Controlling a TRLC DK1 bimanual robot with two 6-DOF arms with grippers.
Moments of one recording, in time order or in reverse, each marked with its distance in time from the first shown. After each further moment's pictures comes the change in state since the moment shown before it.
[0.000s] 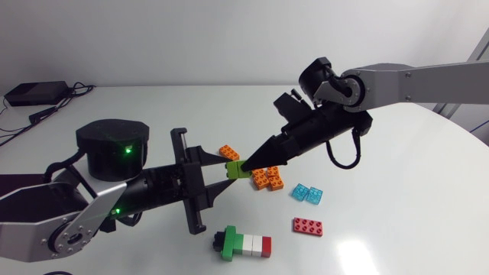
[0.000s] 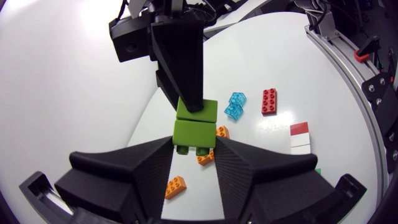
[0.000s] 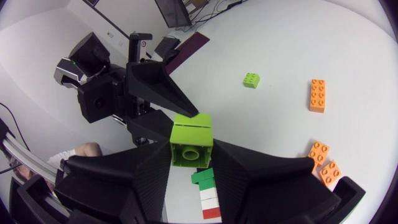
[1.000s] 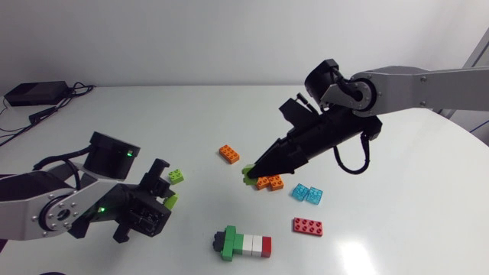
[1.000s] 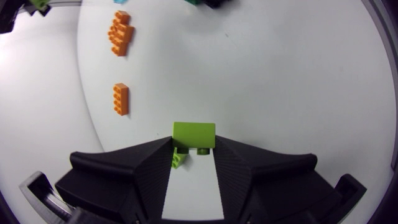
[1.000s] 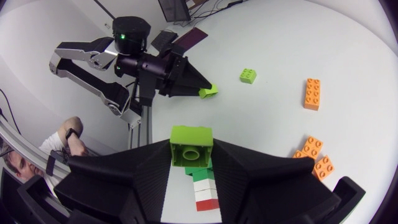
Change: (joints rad) left arm 0.222 0.001 0.002 -0.579 -0.292 0.882; right arm -0.003 -0.059 -0.061 -0.003 0.053 -0.068
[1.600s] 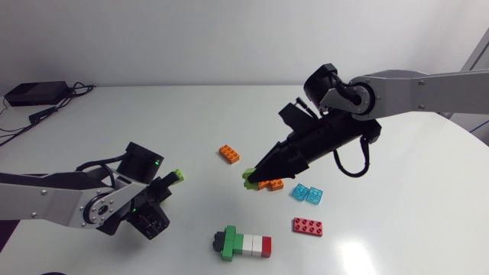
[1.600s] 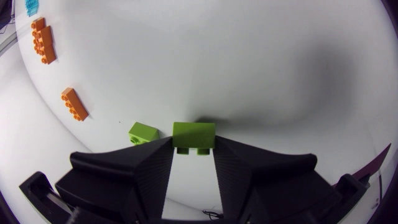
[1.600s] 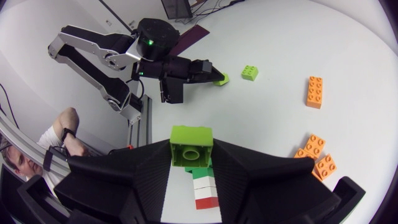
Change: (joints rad) left arm -0.032 0.247 0.025 0.120 -0.333 0.331; right arm 0.003 0.000 -0.018 0.000 0.003 -0.031
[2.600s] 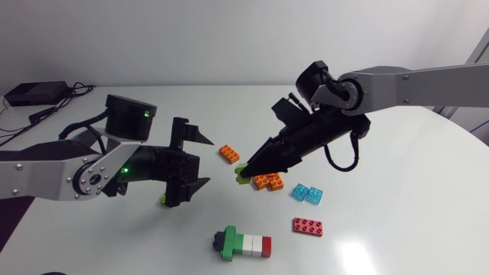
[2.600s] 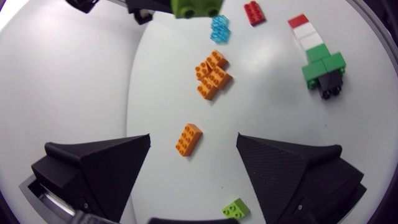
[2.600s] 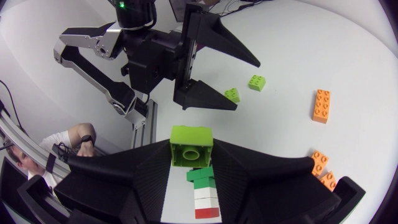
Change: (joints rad) left arm -0.003 -0.085 0.158 0.164 0.621 -0.723; right arm 0.022 0.059 0.064 0.001 -0.050 -0.014
